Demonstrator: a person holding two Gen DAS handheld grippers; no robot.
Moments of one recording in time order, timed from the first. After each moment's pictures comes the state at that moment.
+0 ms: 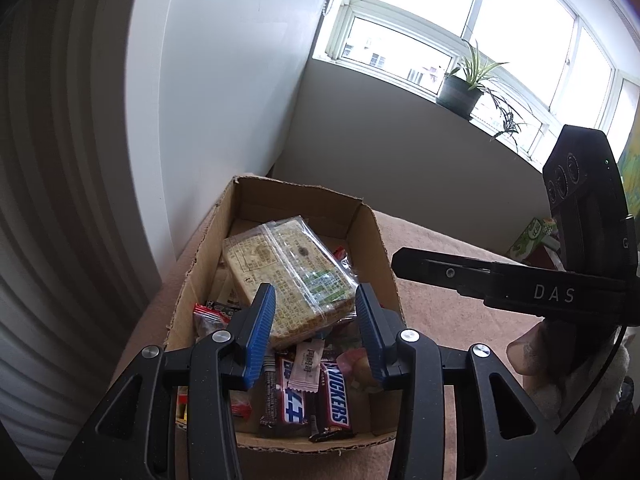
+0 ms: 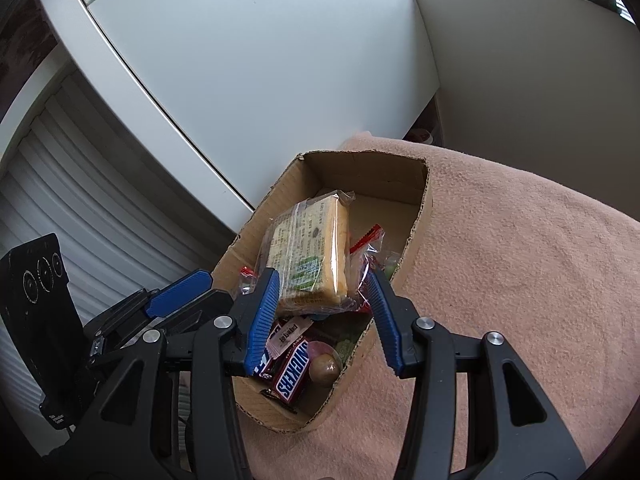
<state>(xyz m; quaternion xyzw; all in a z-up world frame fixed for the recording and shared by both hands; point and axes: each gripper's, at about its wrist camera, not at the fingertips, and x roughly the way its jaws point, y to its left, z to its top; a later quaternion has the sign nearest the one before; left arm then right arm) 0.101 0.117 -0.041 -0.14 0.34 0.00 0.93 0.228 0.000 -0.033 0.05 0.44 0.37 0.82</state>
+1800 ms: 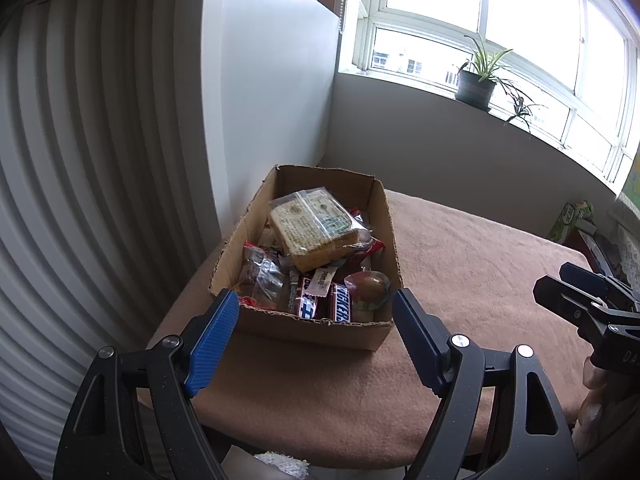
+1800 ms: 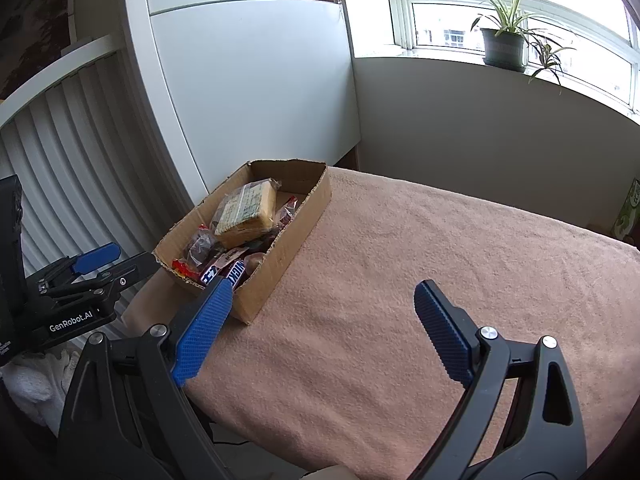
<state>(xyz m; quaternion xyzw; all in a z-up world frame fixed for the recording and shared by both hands) 0.009 0.061 -0.026 -0.09 0.33 0.10 0.94 0.093 -0.099 -0.020 -0.01 0.33 0.26 0.91</state>
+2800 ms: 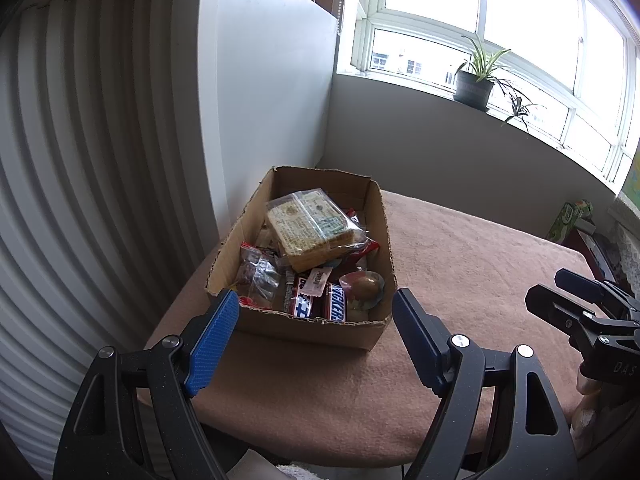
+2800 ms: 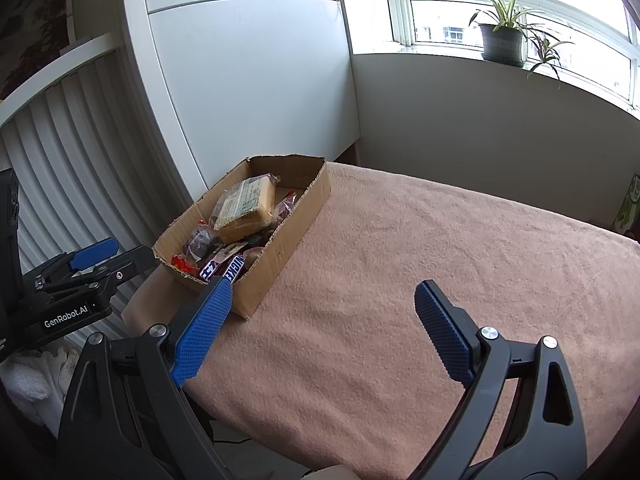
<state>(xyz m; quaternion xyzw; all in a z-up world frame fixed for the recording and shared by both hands) 0.009 0.055 -0.024 -0.08 0.33 0.10 0.94 0.093 -0.102 -0.025 -0.01 0.33 0.26 0.91</state>
